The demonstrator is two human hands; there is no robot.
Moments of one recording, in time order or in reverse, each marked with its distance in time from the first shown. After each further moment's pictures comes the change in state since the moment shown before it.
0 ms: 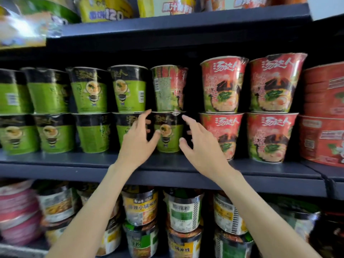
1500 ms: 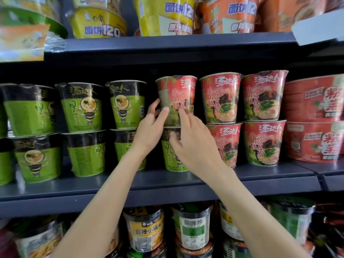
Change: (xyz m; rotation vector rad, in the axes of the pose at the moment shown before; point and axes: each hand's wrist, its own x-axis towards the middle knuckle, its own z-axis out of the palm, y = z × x) left_hand 0.060 0.026 -0.015 -0.689 -0.175 -0.089; right_hand 0.036 -0.053 0.011 -0.382 0.182 0.050
